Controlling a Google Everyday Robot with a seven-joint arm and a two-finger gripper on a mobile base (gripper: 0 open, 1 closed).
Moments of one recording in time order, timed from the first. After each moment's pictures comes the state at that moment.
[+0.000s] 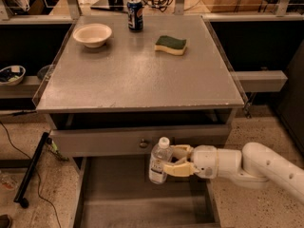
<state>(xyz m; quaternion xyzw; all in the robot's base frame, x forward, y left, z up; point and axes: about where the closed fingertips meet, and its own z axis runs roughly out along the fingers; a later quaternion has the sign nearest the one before) 0.473 -0.053 0.661 -0.39 0.64 0.48 0.45</state>
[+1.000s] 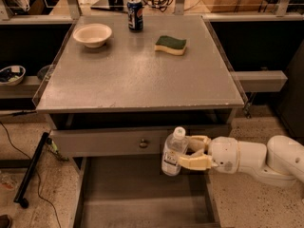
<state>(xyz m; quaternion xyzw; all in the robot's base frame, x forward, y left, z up) 0.467 -0.092 0.722 -0.40 0.64 0.45 0.48</state>
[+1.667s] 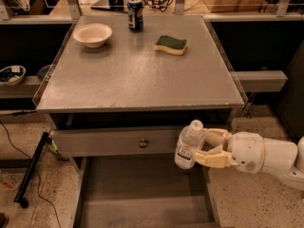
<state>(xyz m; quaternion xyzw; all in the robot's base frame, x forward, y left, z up) 0.448 -0.125 0.778 -0.41 0.64 0.40 0.52</state>
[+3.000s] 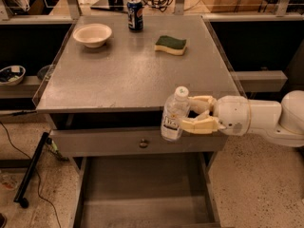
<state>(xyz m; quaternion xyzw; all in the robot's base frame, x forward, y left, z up) 0.495 -0.087 0.846 -0.46 0.59 0.43 0.51</state>
